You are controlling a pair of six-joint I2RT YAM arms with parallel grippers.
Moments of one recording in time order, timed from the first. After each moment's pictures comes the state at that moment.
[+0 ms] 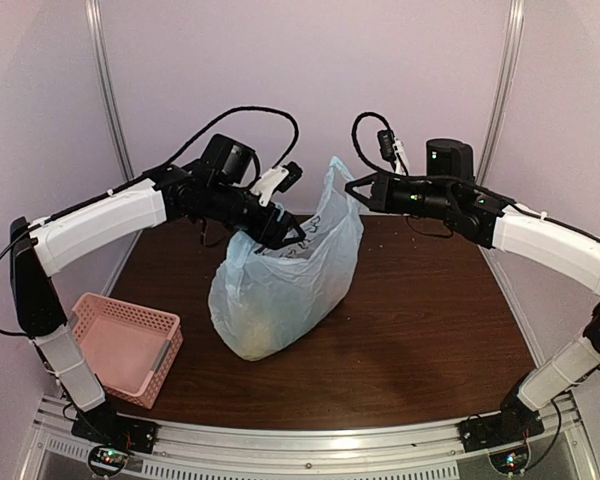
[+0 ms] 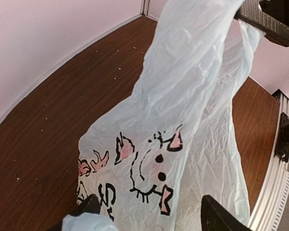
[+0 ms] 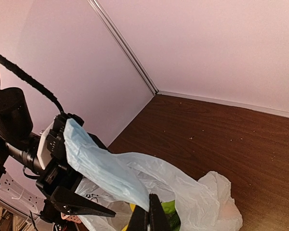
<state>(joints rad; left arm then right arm) -0.77 1.72 1.66 -0.61 0.25 0.01 0.60 1.46 1.29 -0.01 -0.34 0.47</state>
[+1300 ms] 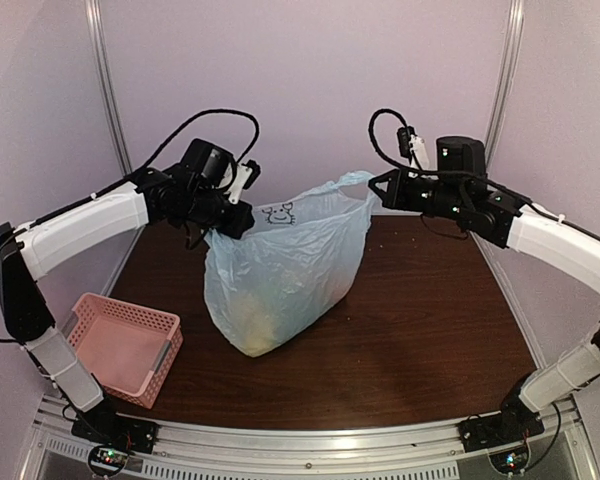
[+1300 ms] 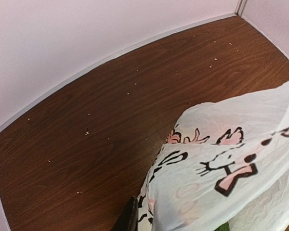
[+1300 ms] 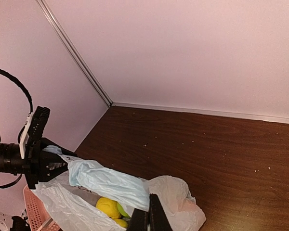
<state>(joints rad) -0.69 1.65 1.56 -0.64 -0.14 -0.08 0.60 1.38 1.28 -0.14 -0.07 0.42</state>
